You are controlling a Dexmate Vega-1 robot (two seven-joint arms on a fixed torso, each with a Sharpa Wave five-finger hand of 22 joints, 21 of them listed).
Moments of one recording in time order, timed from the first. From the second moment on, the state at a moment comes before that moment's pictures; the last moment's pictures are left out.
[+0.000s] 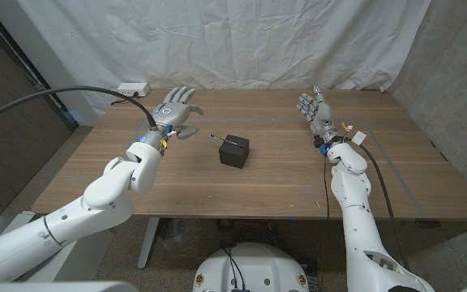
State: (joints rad) left arm 1.10 1.03 0.46 -2.26 0.78 0.59 0.16; left_hand 1.06 -0.02 0.20 -0.12 0.33 0.60 -0.14 0.31 0.20 -0.08 -0.04 0.22 0.19 -0.16 0.02 0.19 0.17 -0.16 0.07 0.20 0.18; right arm -0.89 0.13 0.26 -1.40 0.11 0.15 0.48; right_hand 0.18 -0.04 0.20 0.00 0.23 0.19 0.09 0.20 0.19 0.21 0.10 0.21 0.18 0.09 0.07 0.19 0.18 0.19 -0.04 0.21 0.18
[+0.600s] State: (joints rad) left arm 1.04 1.01 0.51 -2.22 0.82 0.57 0.10; left_hand 1.06 -0.02 0.19 -0.11 0.33 0.64 -0.14 0.31 0.20 -0.06 -0.07 0.23 0.19 -0.15 -0.01 0.19 0.17 -0.16 0.07 0.20 0.18; right arm -0.89 0.14 0.27 -1.39 0.11 0.14 0.48; right_hand 0.18 -0.04 0.20 0.00 0.23 0.19 0.09 0.20 0.19 0.21 0.10 0.21 0.18 0.09 0.07 0.19 0.18 0.19 -0.04 0.21 0.18
